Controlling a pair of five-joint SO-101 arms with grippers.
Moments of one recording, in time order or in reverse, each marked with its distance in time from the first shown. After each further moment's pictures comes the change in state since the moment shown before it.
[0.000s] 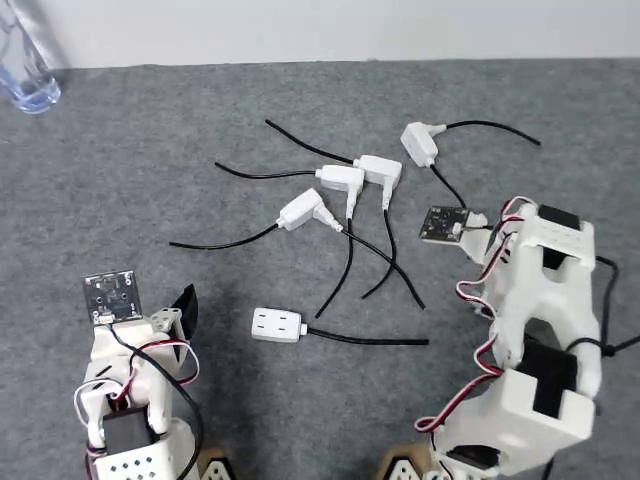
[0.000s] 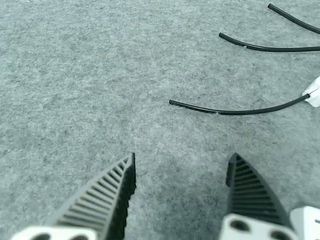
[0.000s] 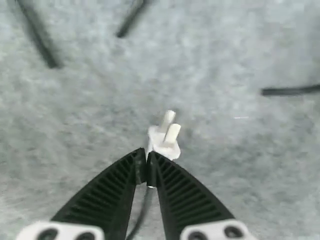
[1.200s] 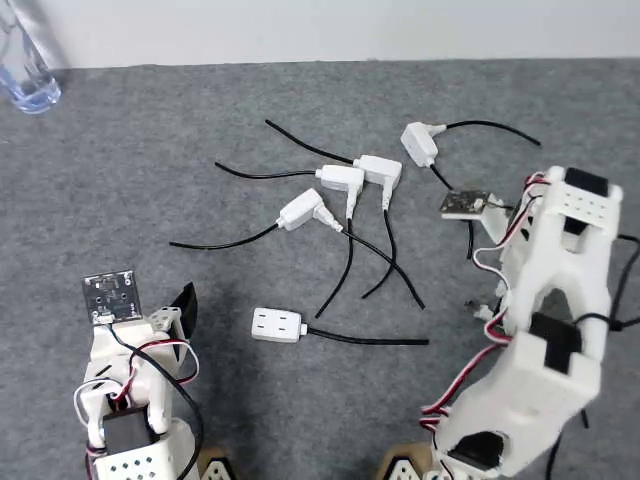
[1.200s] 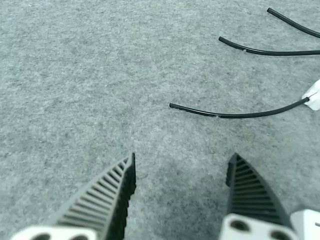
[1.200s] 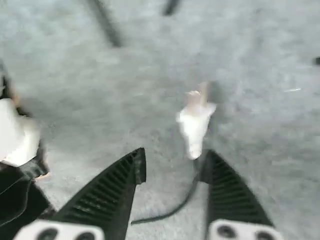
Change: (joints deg) left arm 0.0 0.0 0.0 -0.7 0.0; right arm 1.2 9.4 -24.4 31.7 -2.5
